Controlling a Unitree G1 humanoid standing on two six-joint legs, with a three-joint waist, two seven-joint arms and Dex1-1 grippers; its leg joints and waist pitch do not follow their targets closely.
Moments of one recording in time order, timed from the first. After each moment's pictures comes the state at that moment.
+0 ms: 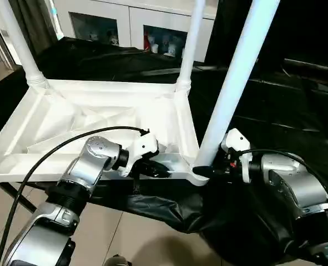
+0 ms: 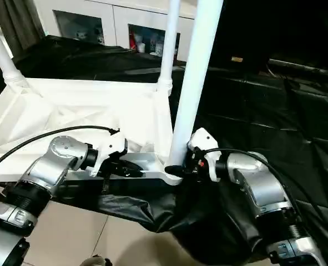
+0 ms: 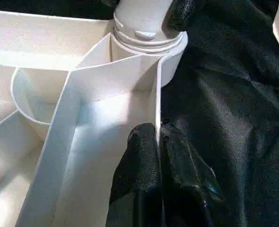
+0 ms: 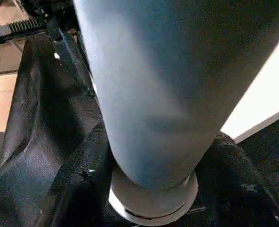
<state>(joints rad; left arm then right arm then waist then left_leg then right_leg) -0.63 0.32 -0.27 0.58 0.05 0.13 -1.30 -0.40 -0.46 0.17 0.25 0.17 0.31 1.08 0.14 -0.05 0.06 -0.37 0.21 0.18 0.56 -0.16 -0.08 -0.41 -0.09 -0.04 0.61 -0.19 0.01</state>
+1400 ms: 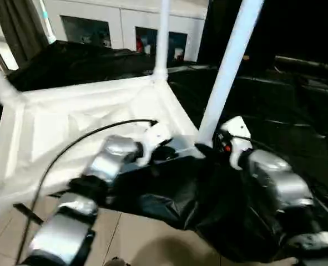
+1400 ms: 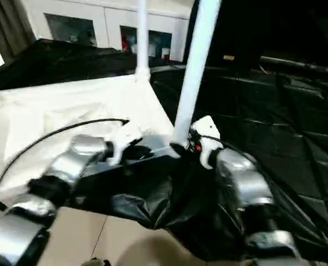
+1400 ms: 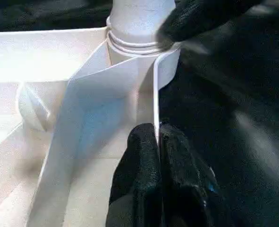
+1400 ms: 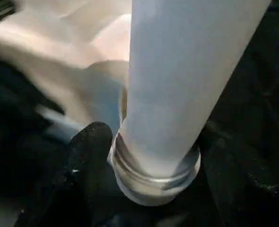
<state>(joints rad) -0.70 0.23 -0.24 0.73 0.10 0.07 -1.04 -0.43 -0.35 0.09 0.36 0.12 0.27 0.80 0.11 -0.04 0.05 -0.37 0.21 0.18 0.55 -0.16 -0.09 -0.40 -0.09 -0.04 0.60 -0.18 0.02</state>
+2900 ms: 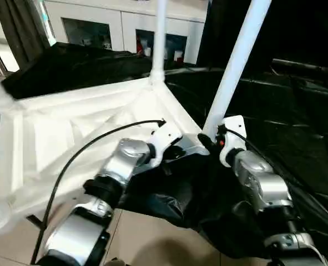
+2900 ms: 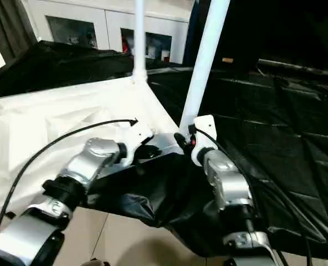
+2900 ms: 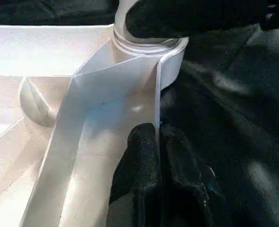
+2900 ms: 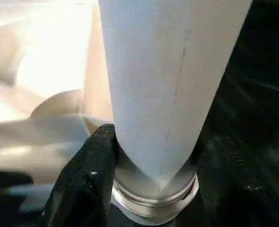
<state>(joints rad) -0.73 0.06 -0.23 0.77 0.15 0.22 -0.74 -0.48 -0.07 -0.04 0.43 0.08 0.36 0.24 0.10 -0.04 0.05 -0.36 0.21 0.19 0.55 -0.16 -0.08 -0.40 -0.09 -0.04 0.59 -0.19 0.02</state>
